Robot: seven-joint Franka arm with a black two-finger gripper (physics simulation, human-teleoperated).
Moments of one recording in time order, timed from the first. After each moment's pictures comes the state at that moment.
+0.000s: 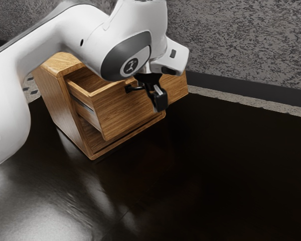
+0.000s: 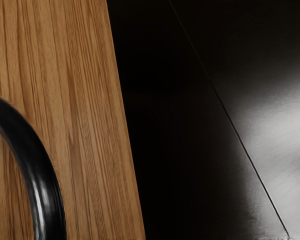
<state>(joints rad) -0.63 0.24 0.57 -1.32 0.30 1.76 0.35</state>
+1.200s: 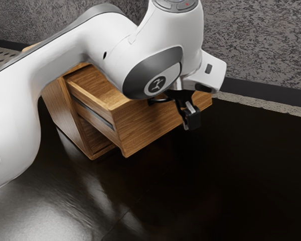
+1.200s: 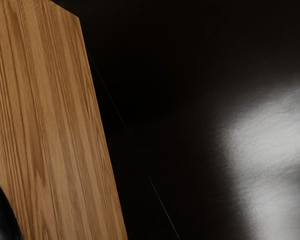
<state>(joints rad) -0.86 0.24 0.66 -1.35 0.26 1.77 0.29</state>
